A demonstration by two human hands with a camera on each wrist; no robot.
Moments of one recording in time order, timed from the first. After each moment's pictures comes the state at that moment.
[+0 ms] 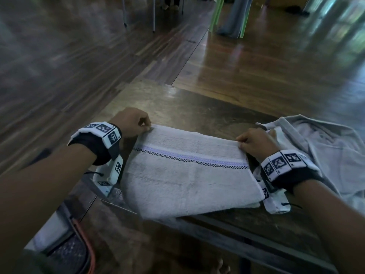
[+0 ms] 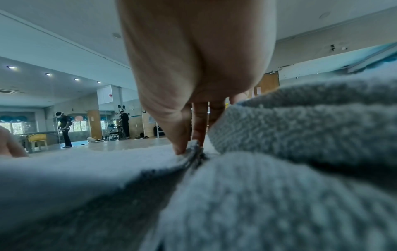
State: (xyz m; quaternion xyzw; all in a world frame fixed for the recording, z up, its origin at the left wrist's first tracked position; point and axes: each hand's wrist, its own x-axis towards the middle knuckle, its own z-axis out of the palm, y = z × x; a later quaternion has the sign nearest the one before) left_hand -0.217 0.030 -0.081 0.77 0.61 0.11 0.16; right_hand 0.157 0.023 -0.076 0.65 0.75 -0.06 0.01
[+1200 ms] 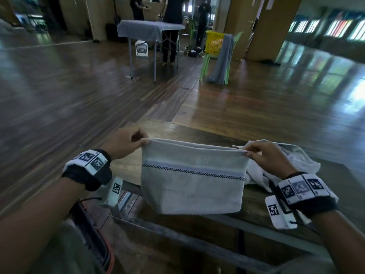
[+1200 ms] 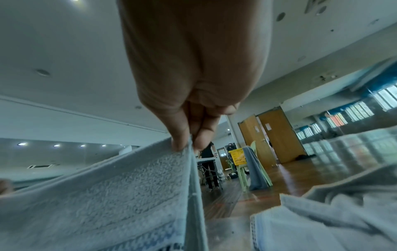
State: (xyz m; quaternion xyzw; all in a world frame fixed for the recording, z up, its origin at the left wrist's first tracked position) left_hand -0.229 -0.105 0.034 0.76 0.55 0.31 0.17; right_hand 0.177 -0.113 0.050 0.58 0.78 -0.08 -0.23
